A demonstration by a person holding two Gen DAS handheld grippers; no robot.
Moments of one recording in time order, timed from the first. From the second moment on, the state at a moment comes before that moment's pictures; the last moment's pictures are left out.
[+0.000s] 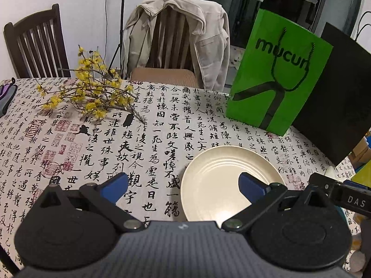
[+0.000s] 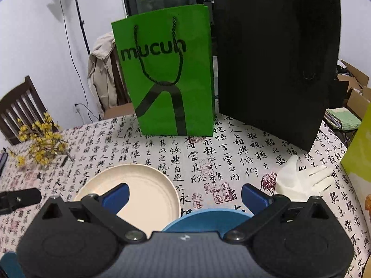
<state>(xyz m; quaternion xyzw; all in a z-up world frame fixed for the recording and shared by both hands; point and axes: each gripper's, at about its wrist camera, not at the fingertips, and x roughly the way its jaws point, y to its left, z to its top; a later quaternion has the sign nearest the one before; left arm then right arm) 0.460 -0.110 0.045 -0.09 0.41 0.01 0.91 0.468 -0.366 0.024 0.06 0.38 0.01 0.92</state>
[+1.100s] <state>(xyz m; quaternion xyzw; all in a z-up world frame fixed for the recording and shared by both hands) 0.518 -0.116 -0.032 -0.12 0.52 0.04 0.85 0.530 -0.358 -0.027 0.02 0.47 -0.01 0.88</state>
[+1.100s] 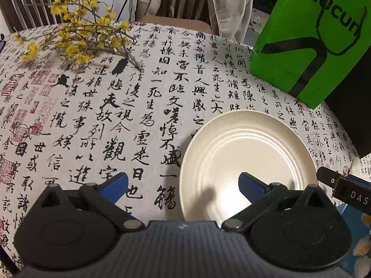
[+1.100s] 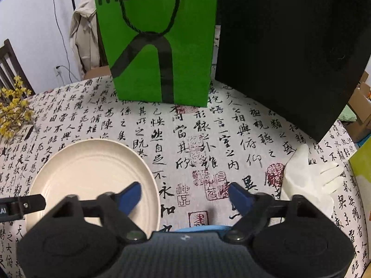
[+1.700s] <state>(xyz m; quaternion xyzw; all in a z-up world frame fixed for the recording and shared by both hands) 0.525 -0.112 -0.042 -0.12 0.52 0.05 0.85 0.539 -0.342 -0.037 0.00 0.48 0.01 0.87</state>
